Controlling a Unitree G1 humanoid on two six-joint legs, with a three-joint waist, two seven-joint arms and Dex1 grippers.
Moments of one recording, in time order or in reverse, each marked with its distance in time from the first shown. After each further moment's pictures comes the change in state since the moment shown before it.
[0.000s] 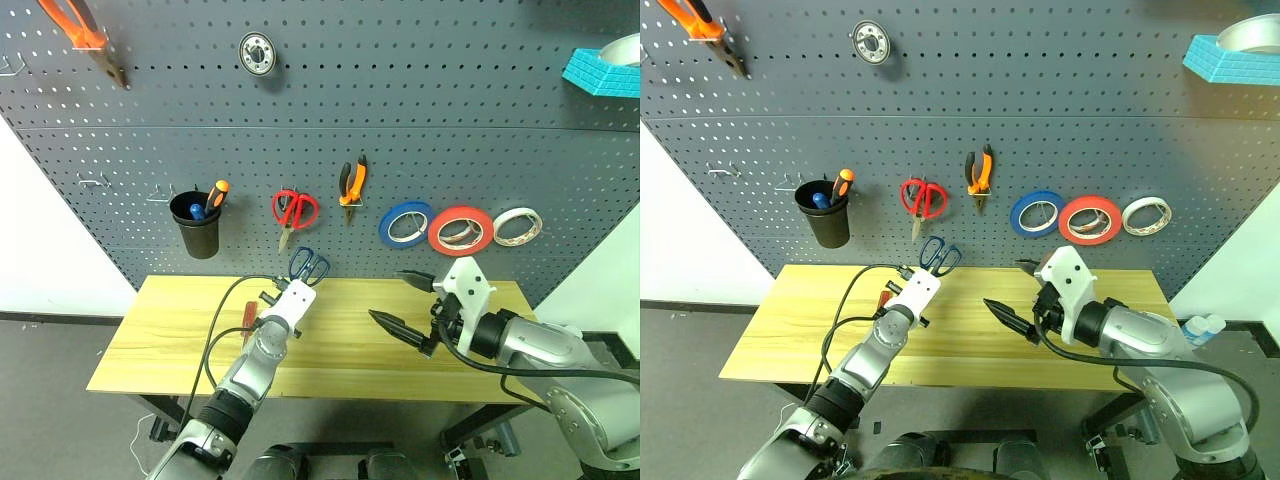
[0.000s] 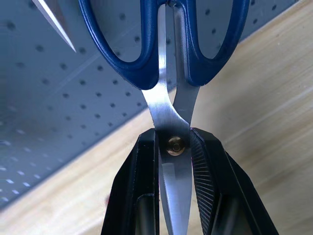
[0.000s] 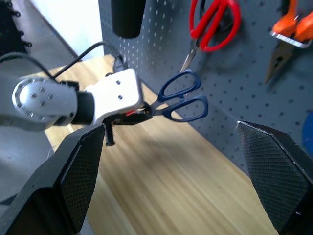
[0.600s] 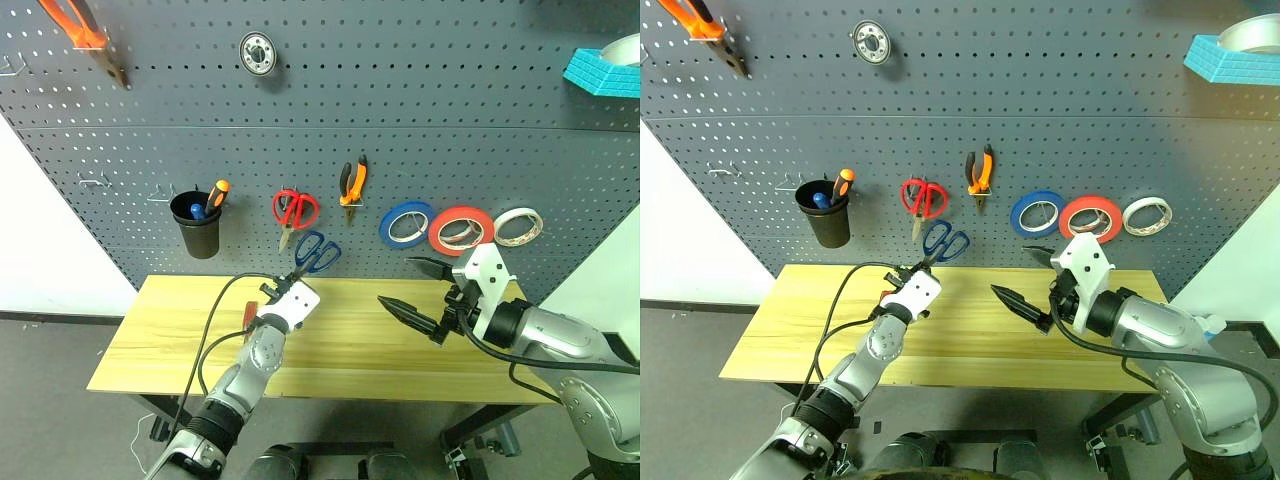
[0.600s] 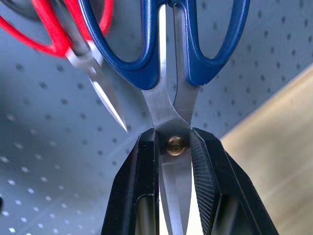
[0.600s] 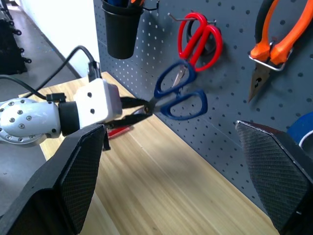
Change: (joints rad) left arm 0.037 0.047 0.001 0.002 0.110 -0.356 0.122; right arm -0.020 -0.004 -0.056 0.028 0.035 -0.024 0.030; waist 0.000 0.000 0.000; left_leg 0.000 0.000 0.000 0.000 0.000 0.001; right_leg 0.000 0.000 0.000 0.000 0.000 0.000
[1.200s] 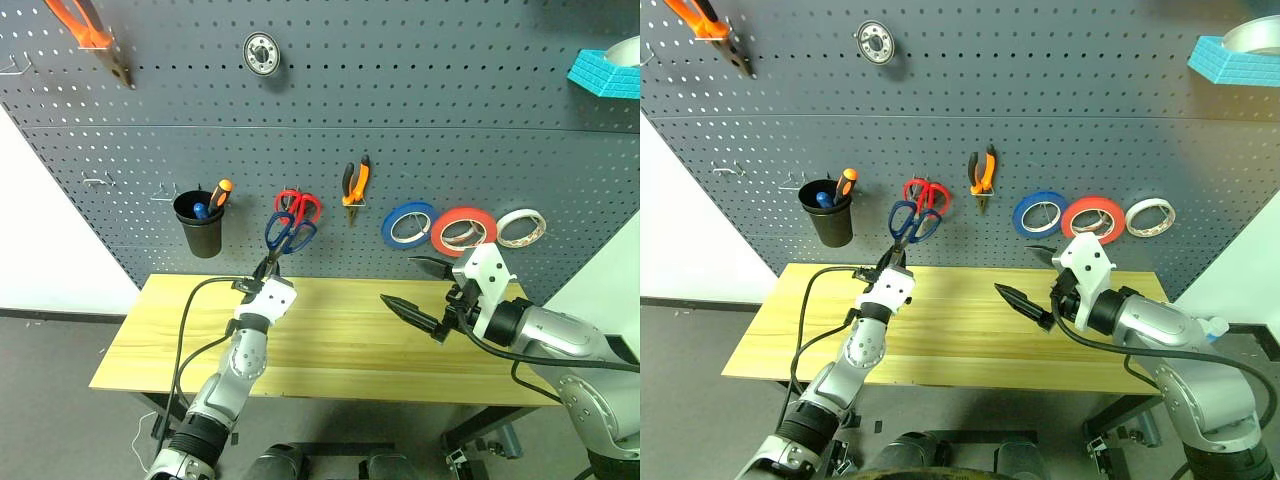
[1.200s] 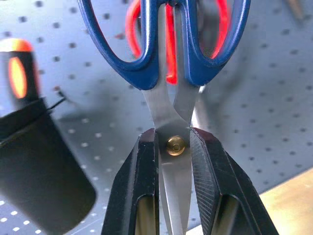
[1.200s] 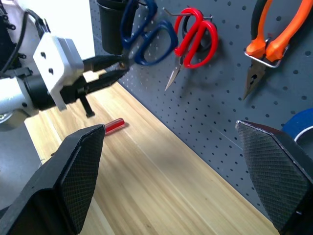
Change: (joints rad) left arm 0.079 0.004 0.126 -0.097 0.015 -0.126 0.107; right arm -0.001 -0.005 0.006 0.025 -0.028 -0.013 0.001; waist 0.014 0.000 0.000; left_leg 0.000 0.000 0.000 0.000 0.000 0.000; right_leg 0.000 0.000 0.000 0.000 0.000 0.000
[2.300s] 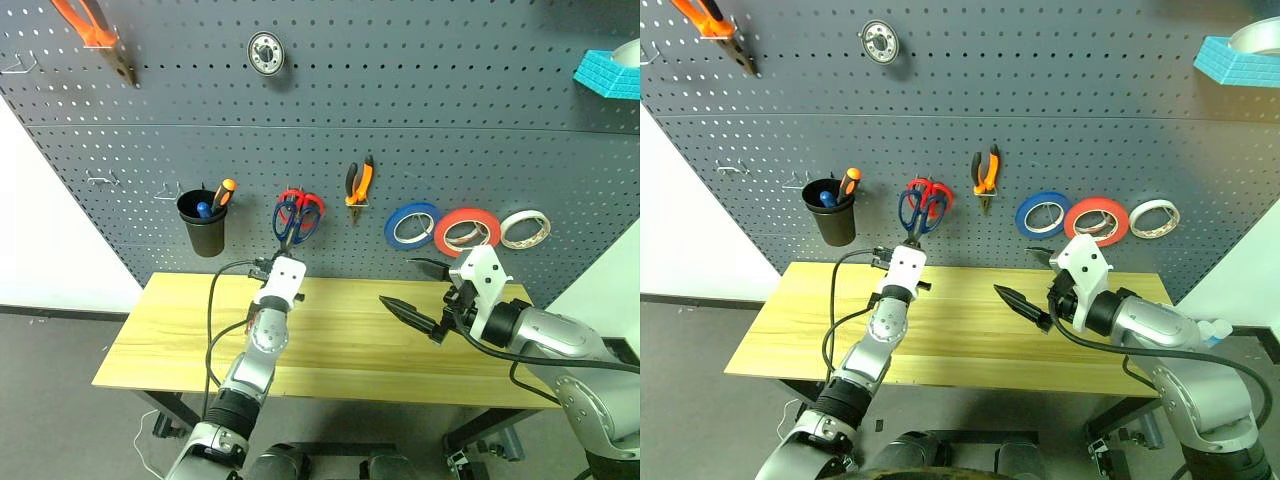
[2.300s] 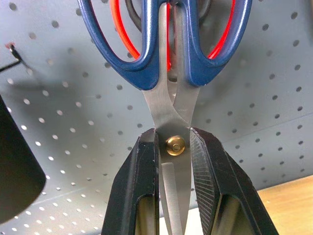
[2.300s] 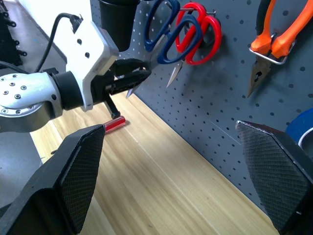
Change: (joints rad) left arm -0.147 -0.174 0.067 0.139 -0.110 0.127 -0.067; right arm 0.002 0.002 0.016 -0.001 -0.007 0.000 -0.013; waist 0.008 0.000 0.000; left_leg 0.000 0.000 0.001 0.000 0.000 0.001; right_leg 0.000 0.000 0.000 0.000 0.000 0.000
